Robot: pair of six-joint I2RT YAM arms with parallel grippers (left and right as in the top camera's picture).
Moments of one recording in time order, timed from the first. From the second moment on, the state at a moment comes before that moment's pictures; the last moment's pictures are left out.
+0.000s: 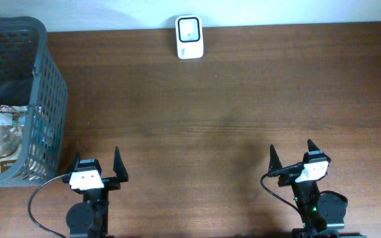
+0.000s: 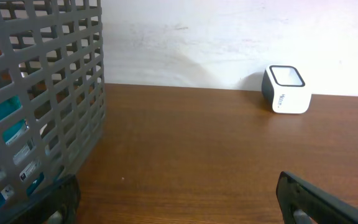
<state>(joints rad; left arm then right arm) 0.01 0.01 0.01 -0.08 -0.08 -0.04 -0.01 0.01 0.02 -0.07 -0.13 -0.01</state>
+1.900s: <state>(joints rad) 0.01 1.27 1.72 -1.05 0.34 0.14 -0.01 0.01 0.01 -0.07 -0.13 -0.01</state>
